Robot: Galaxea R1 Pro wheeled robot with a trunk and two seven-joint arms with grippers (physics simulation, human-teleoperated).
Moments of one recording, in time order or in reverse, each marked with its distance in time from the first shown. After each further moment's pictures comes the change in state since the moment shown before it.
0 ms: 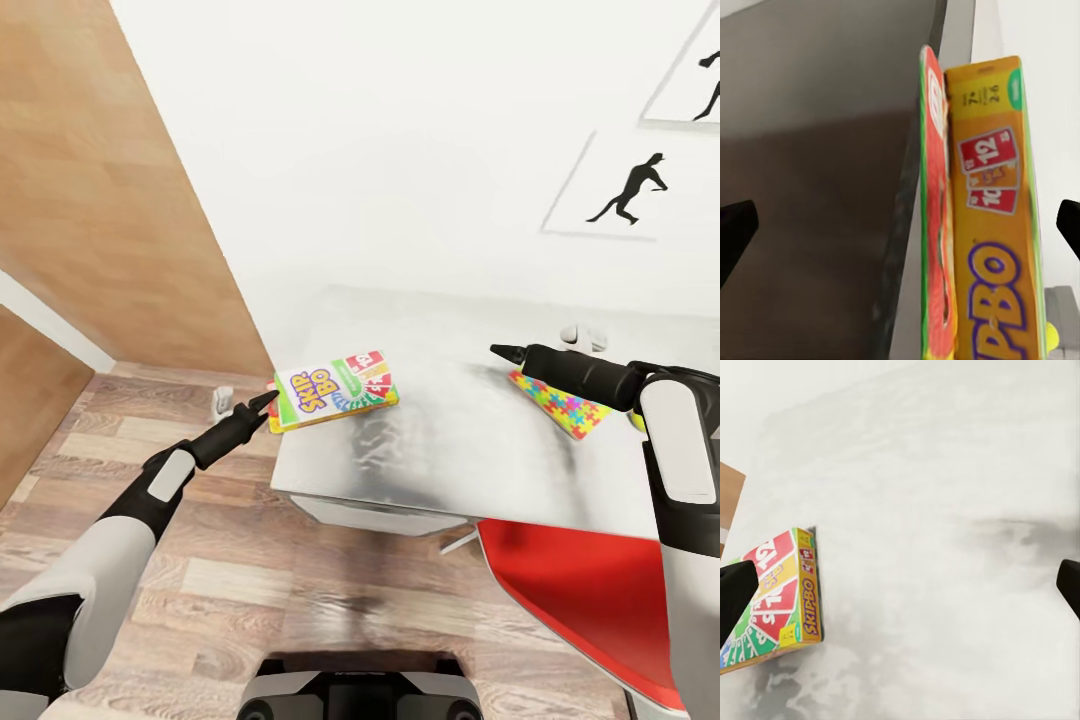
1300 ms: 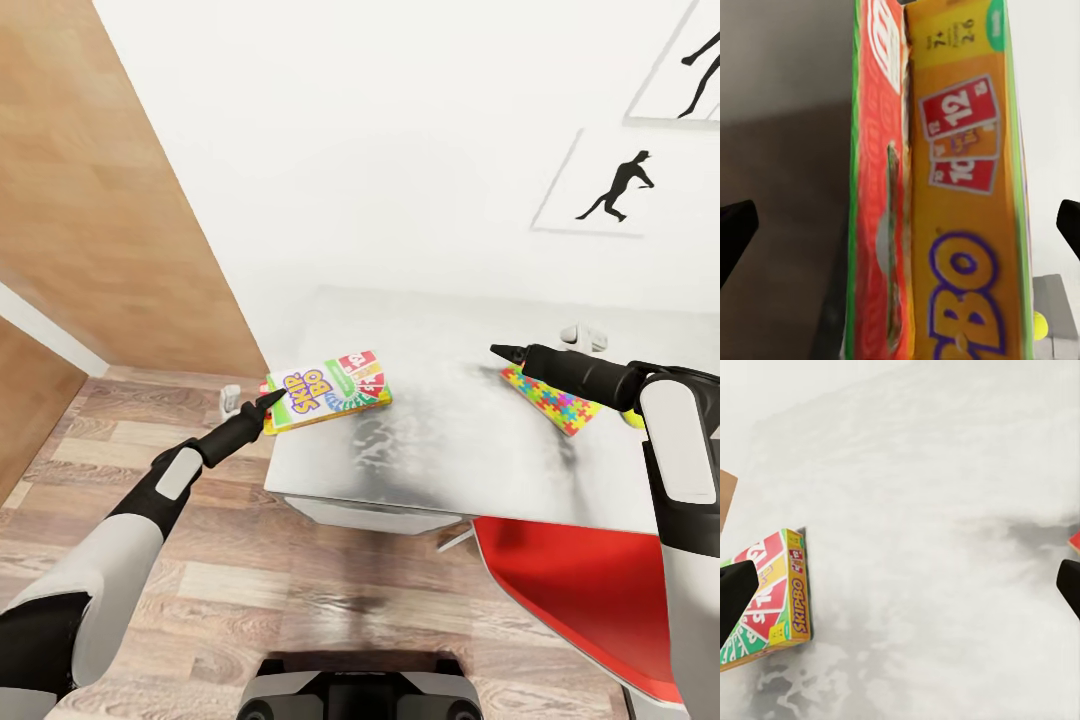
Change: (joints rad) left arm -0.007 -0.023 -0.002 0.001 -0.002 0.010 0.000; right arm 0.000 -0.001 0.002 0.000 0.001 0.000 0.000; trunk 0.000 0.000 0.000
